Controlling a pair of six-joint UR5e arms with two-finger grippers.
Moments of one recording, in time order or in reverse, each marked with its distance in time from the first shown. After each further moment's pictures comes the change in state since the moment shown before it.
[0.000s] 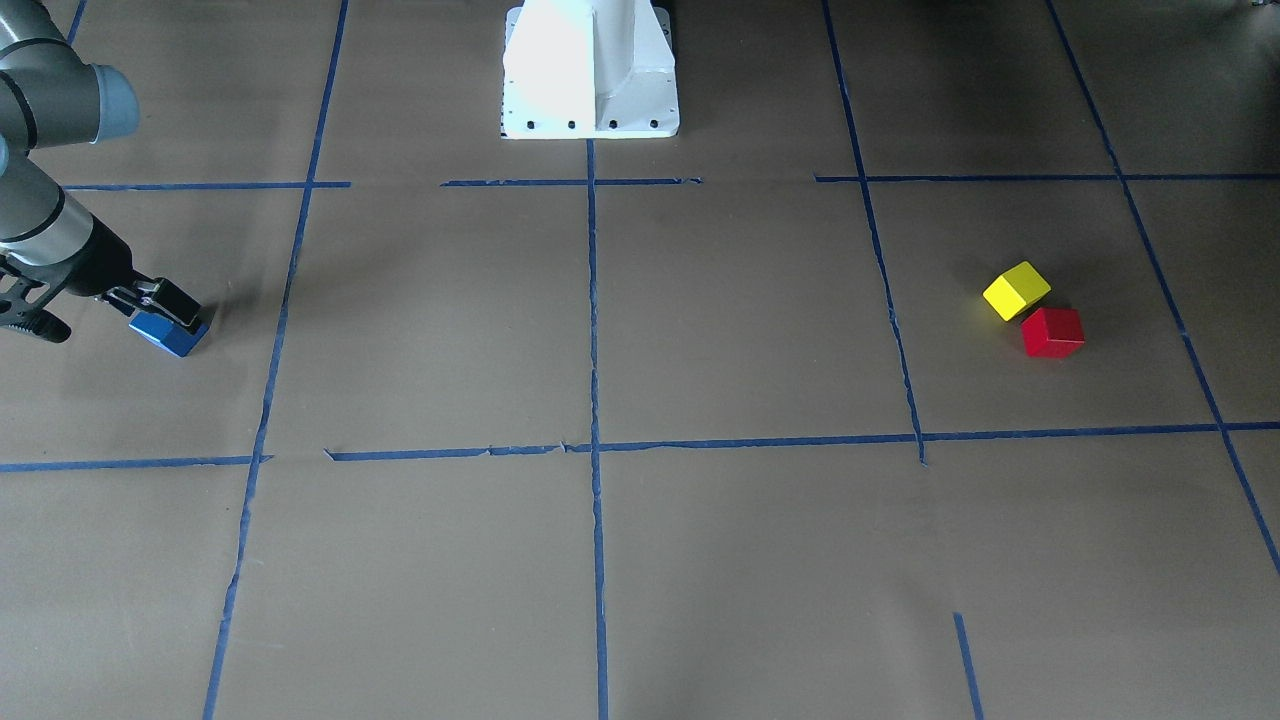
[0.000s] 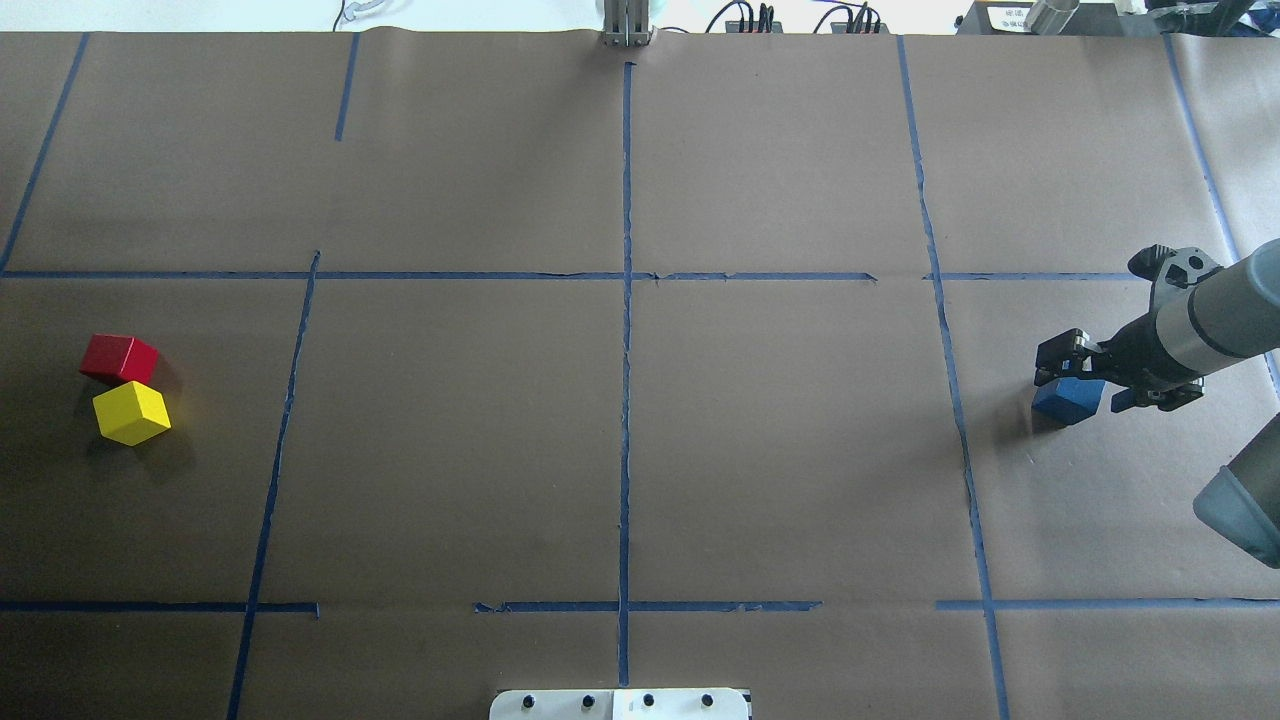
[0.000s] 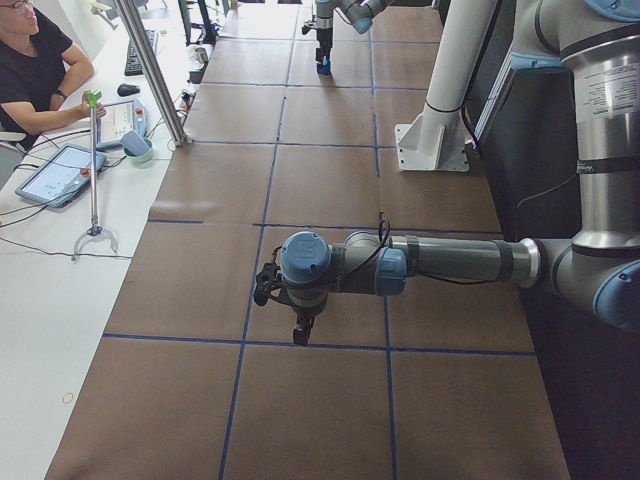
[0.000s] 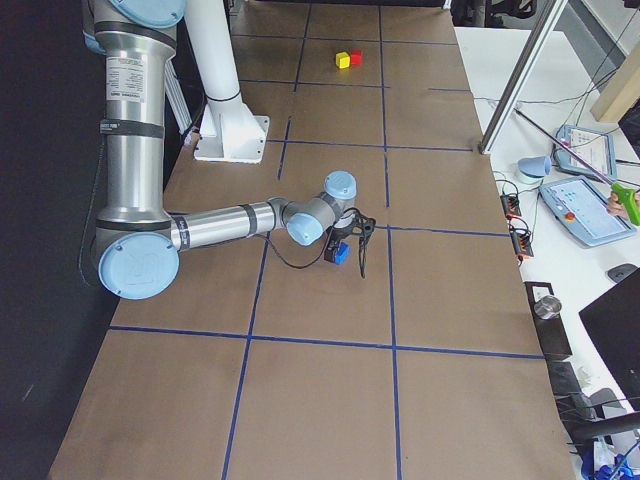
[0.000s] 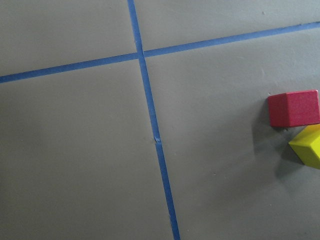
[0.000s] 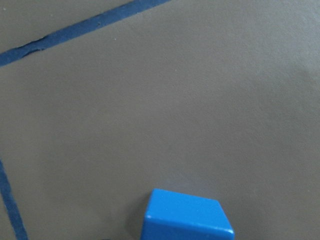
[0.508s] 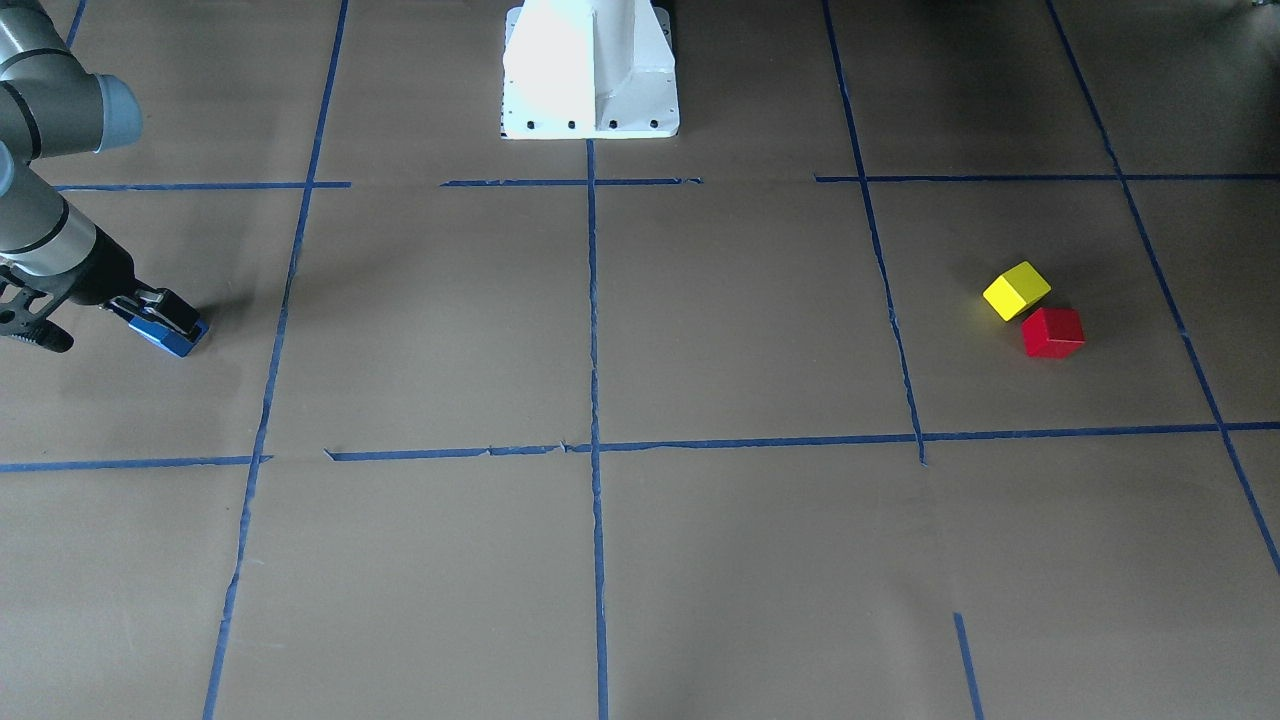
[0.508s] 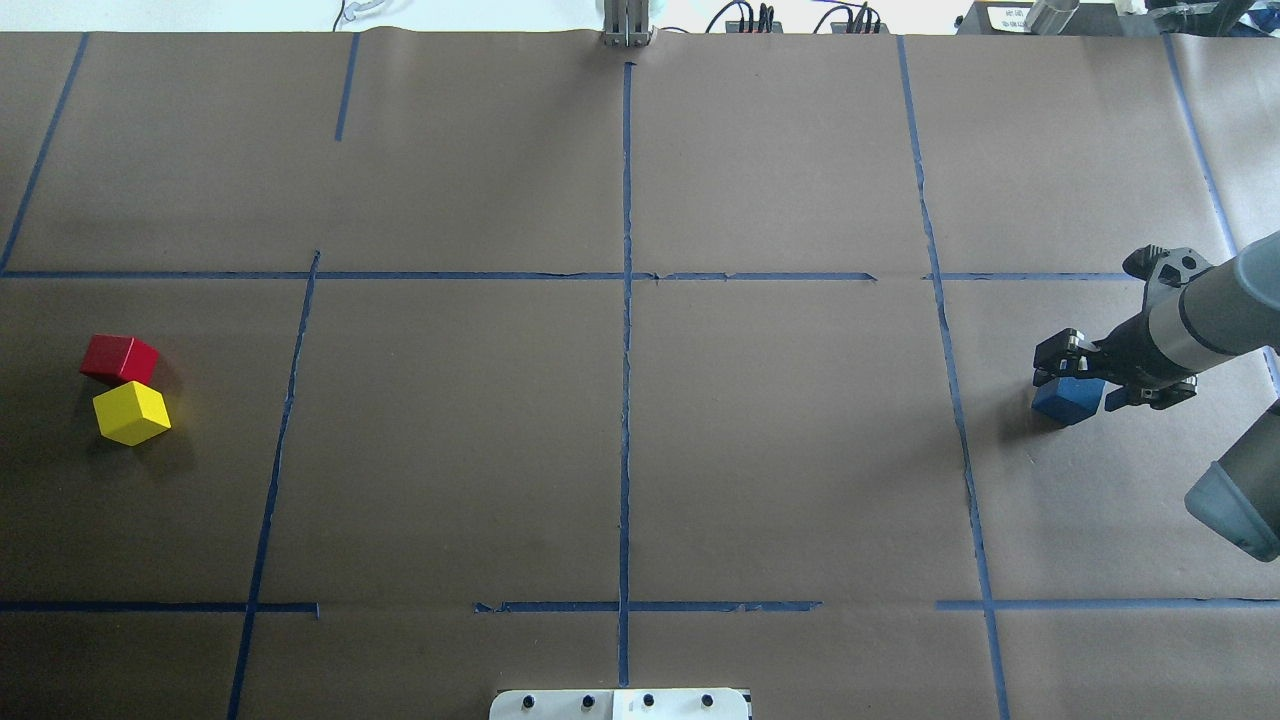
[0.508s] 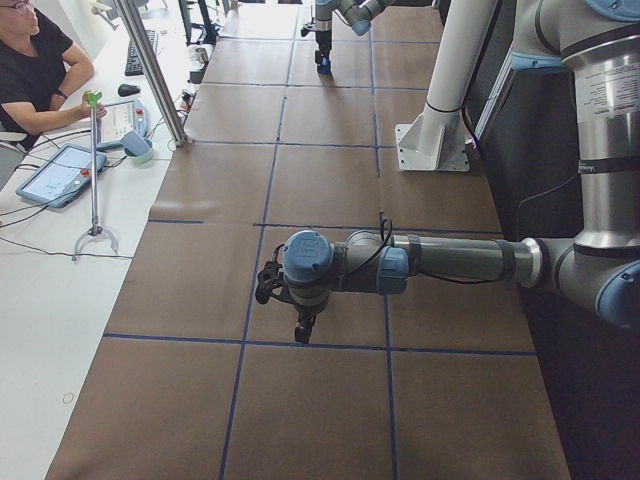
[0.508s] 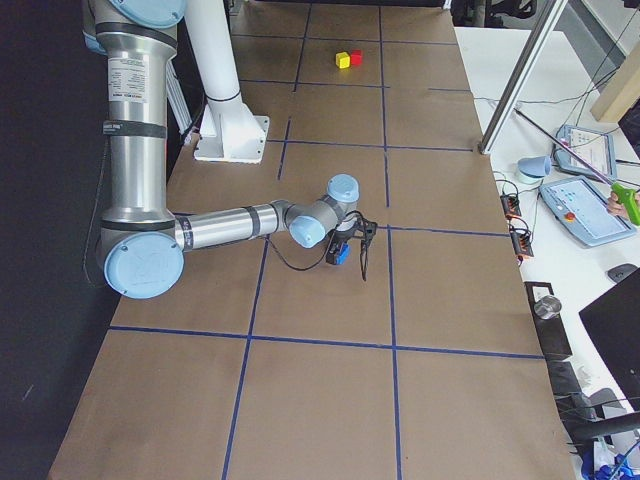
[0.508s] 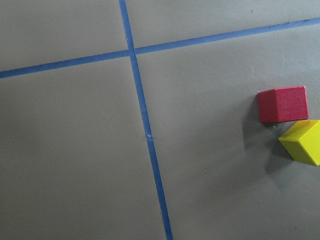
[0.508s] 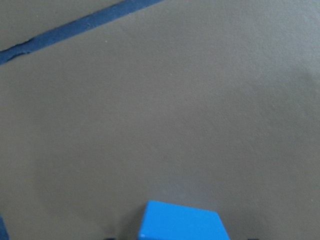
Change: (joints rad) left arm -0.001 0.005 -0.009 0.000 -0.005 0.000; right arm -0.002 0.018 -0.035 -0.001 0.001 0.002
